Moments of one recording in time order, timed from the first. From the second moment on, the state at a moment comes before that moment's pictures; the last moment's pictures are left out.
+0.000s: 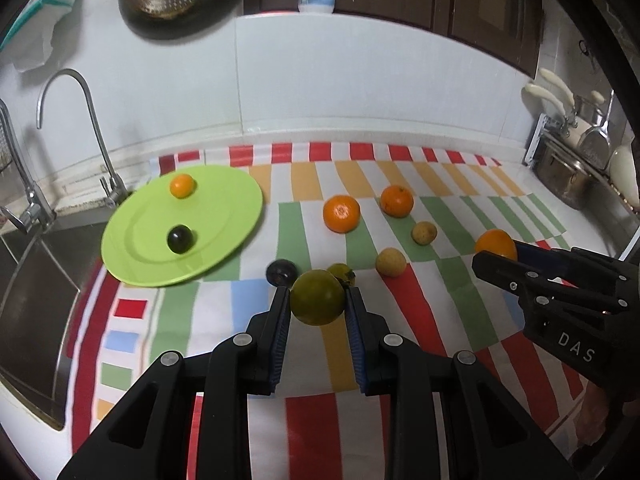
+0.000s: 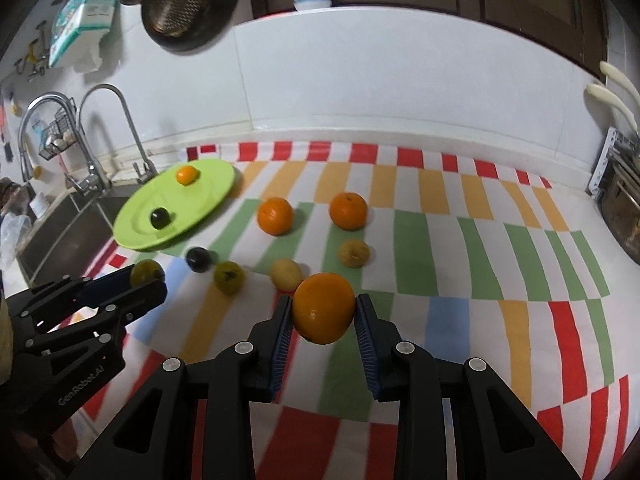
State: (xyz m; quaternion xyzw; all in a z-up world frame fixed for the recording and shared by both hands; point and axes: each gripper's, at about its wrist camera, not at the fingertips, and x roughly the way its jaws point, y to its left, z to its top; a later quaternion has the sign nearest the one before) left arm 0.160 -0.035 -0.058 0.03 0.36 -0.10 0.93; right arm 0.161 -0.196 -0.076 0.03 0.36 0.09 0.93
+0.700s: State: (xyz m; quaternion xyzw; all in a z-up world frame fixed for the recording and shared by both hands) left arm 0.157 0.029 -0.028 0.03 0.31 -0.09 0.95; right arm 0.160 -0.124 -0.029 0.01 0.31 0.13 0.94
